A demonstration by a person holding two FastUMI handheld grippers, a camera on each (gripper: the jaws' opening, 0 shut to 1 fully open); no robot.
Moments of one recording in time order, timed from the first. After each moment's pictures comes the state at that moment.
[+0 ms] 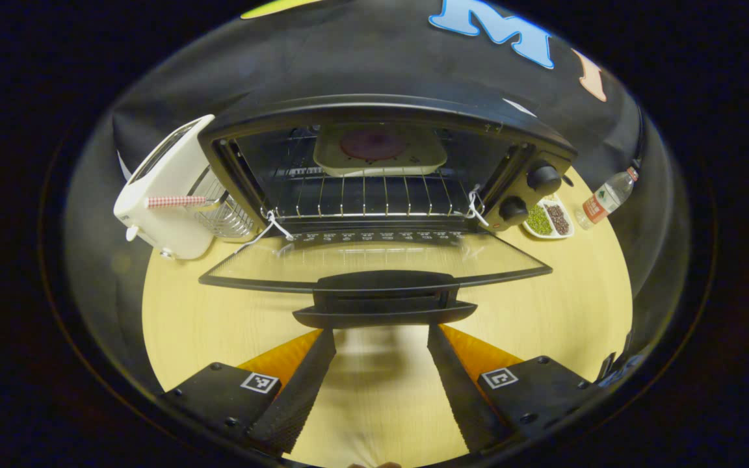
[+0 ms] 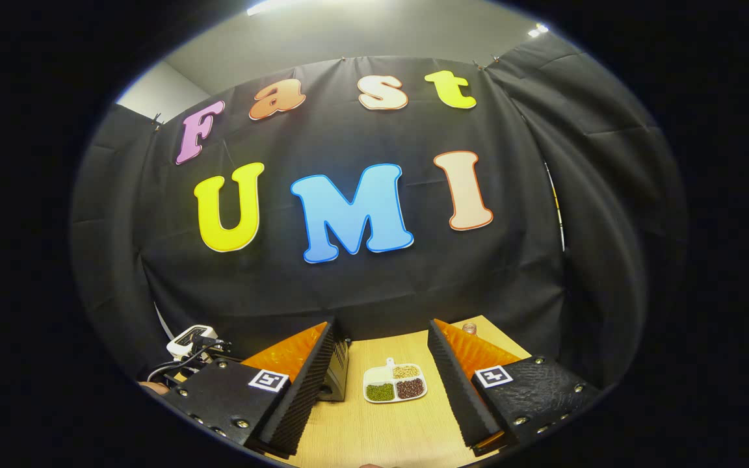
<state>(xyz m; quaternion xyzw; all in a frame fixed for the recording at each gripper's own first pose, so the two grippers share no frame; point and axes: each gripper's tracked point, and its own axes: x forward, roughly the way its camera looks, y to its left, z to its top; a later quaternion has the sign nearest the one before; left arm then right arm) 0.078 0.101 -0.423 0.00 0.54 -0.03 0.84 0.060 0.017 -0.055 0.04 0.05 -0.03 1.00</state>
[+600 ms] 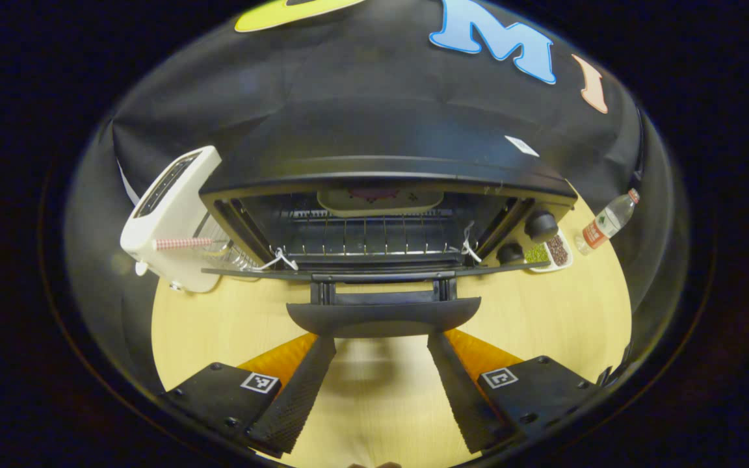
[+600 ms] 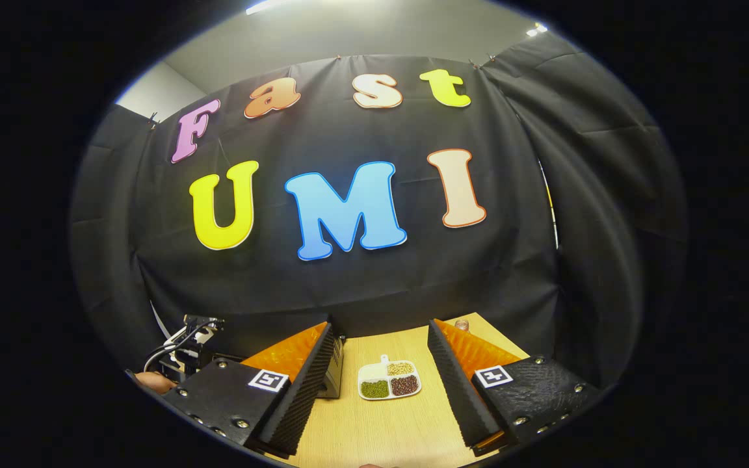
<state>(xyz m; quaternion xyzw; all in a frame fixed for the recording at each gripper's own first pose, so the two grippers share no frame) 0.109 0.101 -0.397 0.00 0.49 -0.02 0.87 0.053 0.013 -0.058 0.04 0.06 -0.03 1.00</state>
